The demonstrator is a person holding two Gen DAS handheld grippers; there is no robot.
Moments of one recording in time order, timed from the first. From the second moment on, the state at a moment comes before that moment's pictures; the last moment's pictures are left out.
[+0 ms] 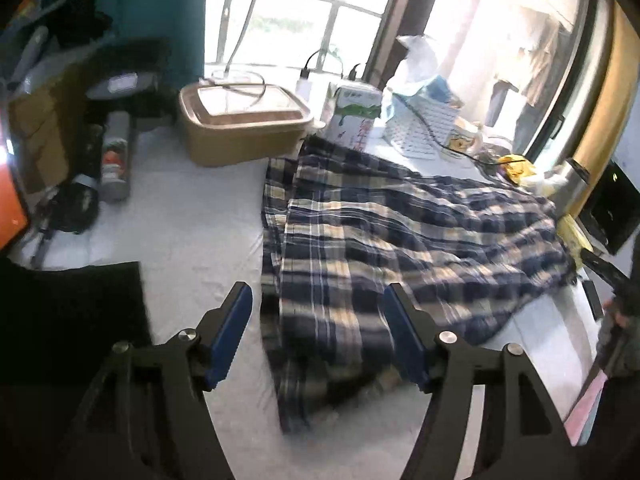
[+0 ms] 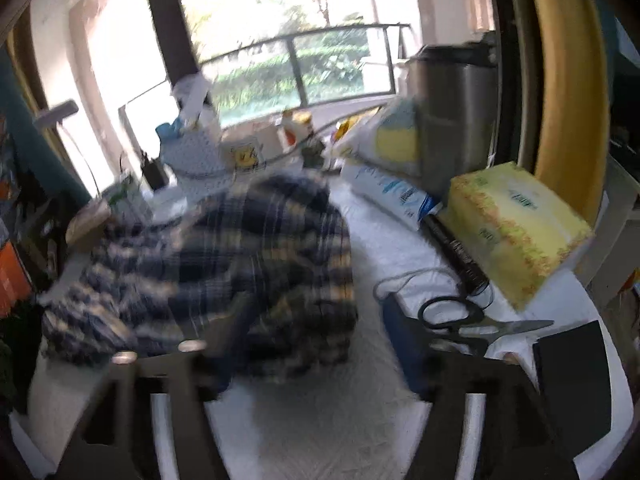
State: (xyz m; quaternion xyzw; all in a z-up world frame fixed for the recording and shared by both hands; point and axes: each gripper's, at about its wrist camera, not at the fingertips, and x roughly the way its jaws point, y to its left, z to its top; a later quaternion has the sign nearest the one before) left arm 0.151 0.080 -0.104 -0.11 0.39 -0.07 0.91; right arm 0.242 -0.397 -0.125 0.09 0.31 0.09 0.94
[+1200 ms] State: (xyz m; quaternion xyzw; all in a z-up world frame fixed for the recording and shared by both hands) left arm 0.155 0.059 -0.132 -0.08 0.42 -0.10 0.90; right arm 0.253 -0.386 -0.146 0.10 0.33 0.08 0.93
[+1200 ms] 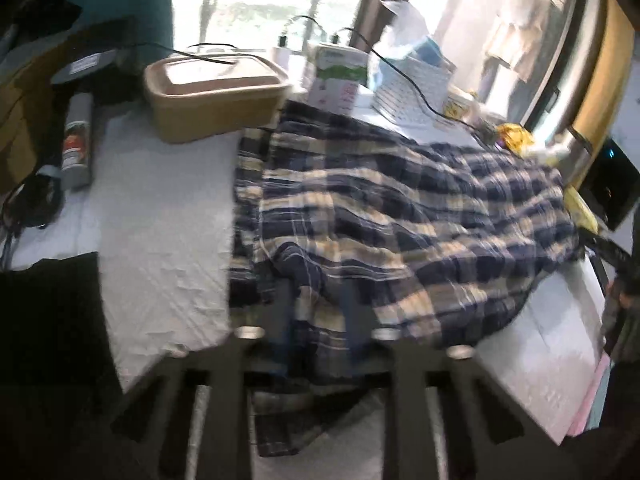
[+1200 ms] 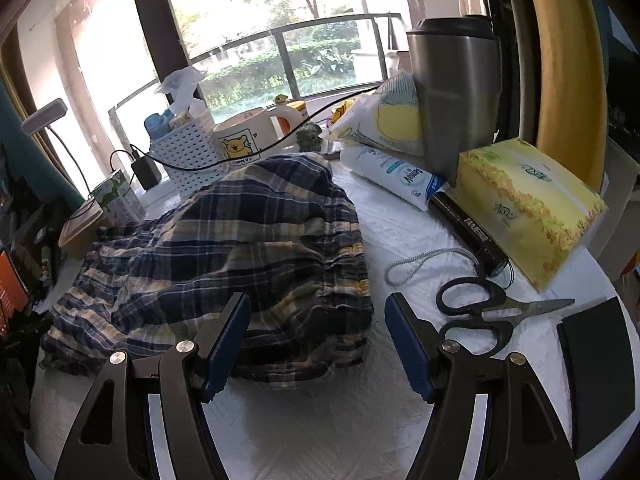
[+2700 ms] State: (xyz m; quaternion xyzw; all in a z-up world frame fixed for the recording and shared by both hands) left arm 0.326 0.038 -0.139 0.06 0.44 -0.07 0.89; right arm 0.277 -0.370 -0.159 0.07 0.35 0.09 0.93
